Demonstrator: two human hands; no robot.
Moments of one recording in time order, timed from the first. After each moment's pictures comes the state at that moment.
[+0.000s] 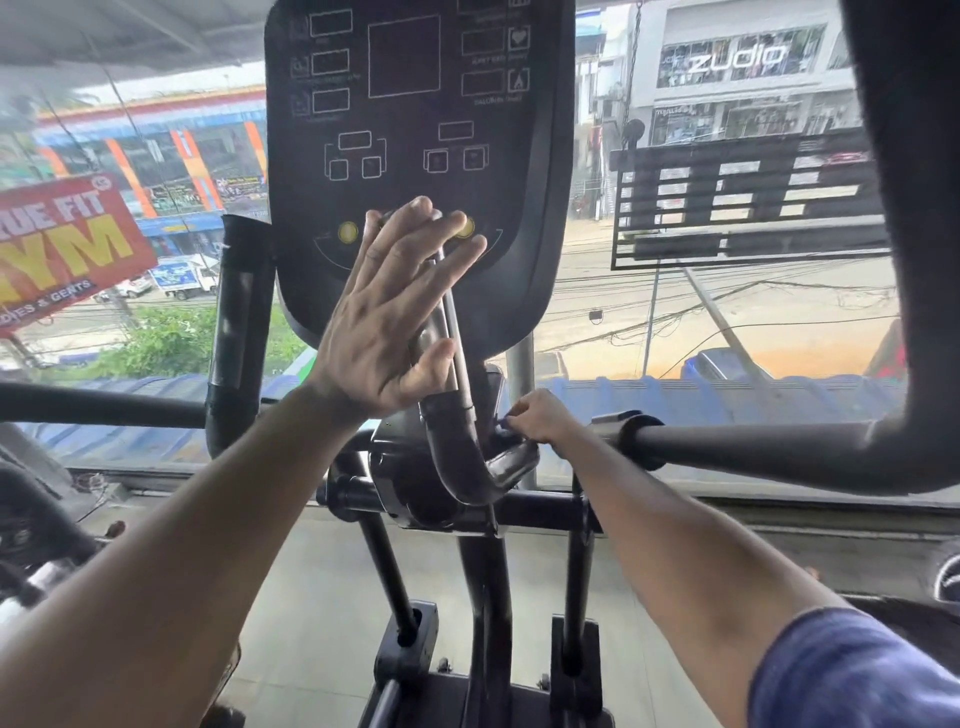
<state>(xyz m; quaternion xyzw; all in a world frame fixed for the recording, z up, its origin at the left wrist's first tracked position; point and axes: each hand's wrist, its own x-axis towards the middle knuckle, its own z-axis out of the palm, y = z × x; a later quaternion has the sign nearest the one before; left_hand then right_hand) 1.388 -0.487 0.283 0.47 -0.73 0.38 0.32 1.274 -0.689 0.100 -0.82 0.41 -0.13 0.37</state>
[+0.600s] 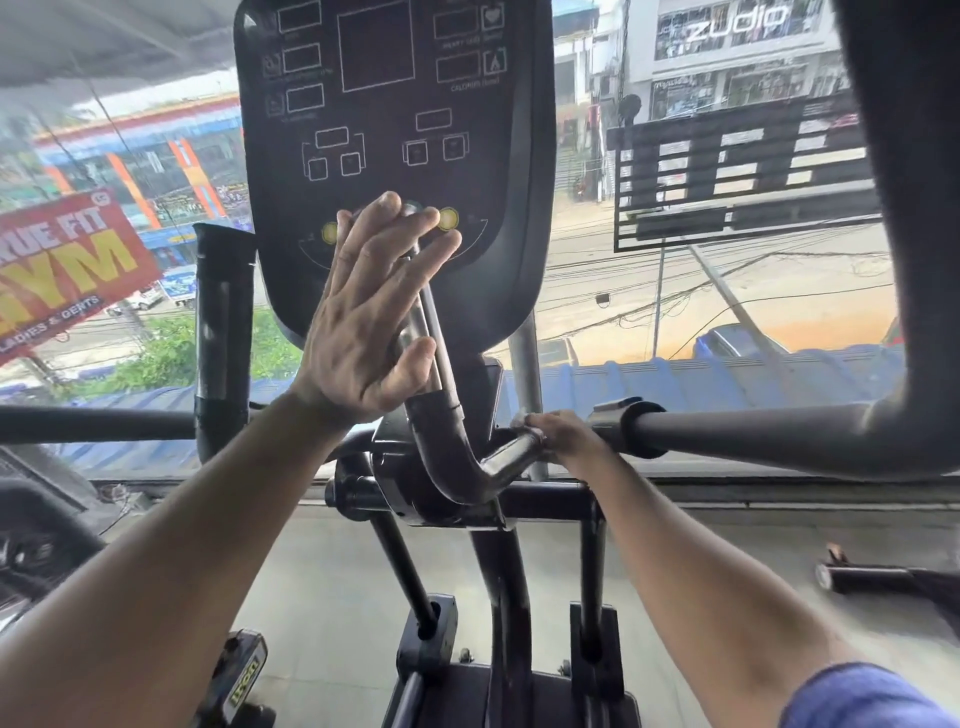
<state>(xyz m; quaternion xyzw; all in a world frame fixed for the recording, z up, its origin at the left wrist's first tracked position) 1.388 -0.490 0.281 0.47 -0.73 0.38 0.32 1.252 -0.678 0.070 -0.52 0.41 -0.20 0.72</state>
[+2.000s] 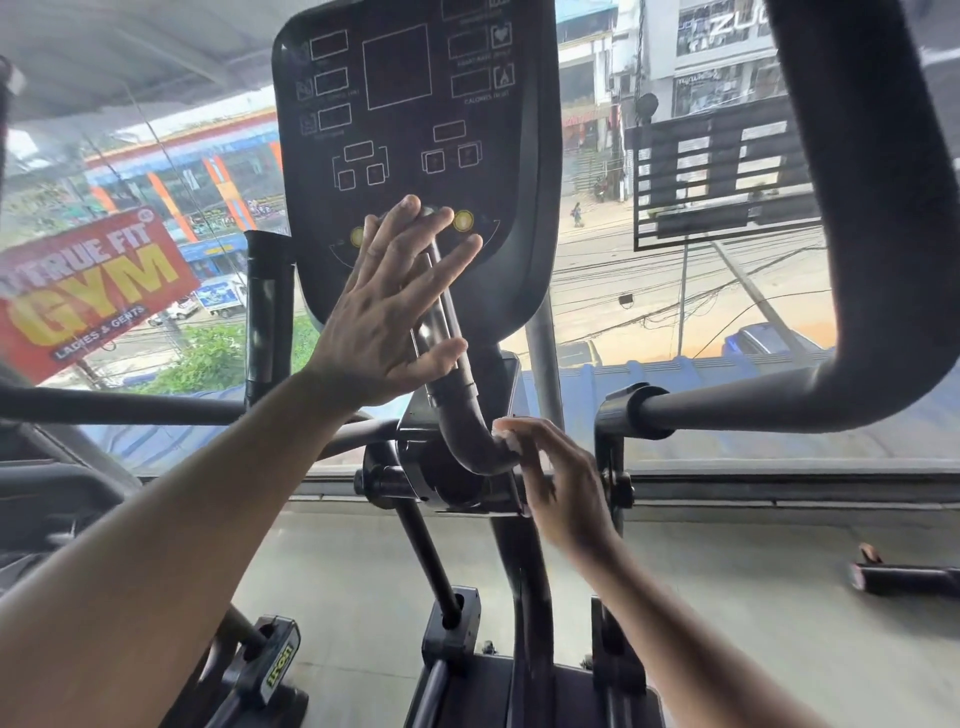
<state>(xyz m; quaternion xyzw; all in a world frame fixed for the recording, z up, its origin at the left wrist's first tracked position) 1.387 -0.471 0.291 0.53 -0.74 0.35 0.22 1.187 -0.521 0.119 -0.75 0.15 -0.55 0.35</state>
